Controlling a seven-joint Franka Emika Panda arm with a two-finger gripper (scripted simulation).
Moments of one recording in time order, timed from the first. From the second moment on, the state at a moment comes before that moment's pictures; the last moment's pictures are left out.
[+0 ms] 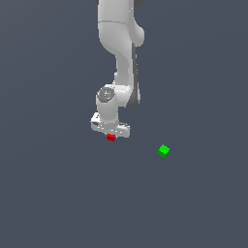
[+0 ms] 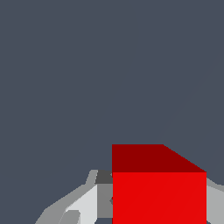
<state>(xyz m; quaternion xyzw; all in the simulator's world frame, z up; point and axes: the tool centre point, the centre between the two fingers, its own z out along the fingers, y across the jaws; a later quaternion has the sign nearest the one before) -0.081 -0.069 0.020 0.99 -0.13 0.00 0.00</state>
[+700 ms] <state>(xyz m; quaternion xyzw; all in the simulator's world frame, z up) -0.082 -0.069 0.039 0.99 -0.13 0.00 0.00</state>
